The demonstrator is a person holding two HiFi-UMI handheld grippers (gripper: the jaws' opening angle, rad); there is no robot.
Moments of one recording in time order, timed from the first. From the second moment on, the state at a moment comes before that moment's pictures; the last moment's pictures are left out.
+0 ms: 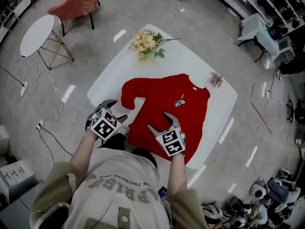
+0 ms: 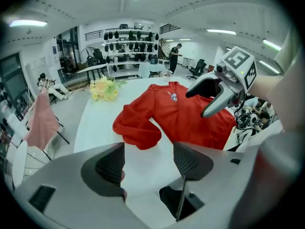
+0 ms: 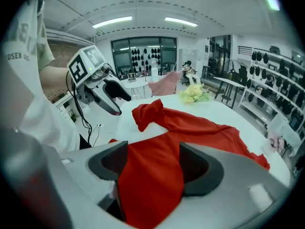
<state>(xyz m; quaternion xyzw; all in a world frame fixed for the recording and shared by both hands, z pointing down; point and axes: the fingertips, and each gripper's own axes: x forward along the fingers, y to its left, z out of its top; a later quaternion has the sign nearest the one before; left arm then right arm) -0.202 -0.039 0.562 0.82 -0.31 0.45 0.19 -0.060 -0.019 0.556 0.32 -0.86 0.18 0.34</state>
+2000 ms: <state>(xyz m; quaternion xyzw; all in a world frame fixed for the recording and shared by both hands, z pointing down) -0.034 -0.005 0.604 0.83 -0.01 0.55 0.00 -0.006 0.082 0.603 0.31 -0.83 0.27 0.37</state>
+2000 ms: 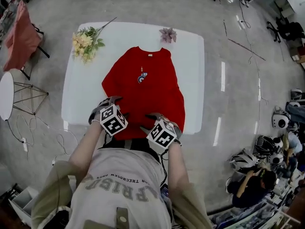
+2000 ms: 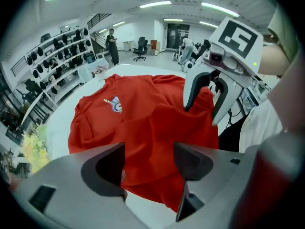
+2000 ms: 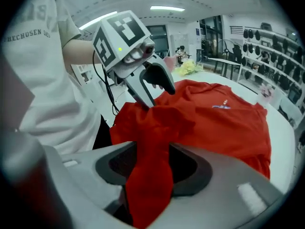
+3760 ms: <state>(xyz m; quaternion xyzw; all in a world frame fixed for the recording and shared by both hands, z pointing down) -0.050 -0.053 0.584 0.86 -0.11 0.50 -0.02 0.162 0.165 0.608 0.48 -0.66 0.53 0.25</state>
